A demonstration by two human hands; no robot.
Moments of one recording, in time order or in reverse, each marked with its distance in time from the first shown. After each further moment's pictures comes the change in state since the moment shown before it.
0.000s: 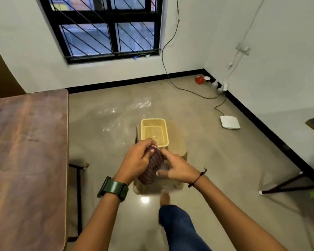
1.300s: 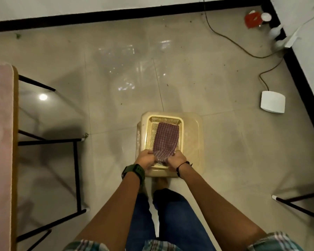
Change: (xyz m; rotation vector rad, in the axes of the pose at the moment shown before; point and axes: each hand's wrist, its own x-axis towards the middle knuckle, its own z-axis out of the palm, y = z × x) left_hand 0.268 -0.193 0.100 -0.657 -0.117 -1.262; right_hand 0.293 0.195 -0.031 0.337 0.045 0.992
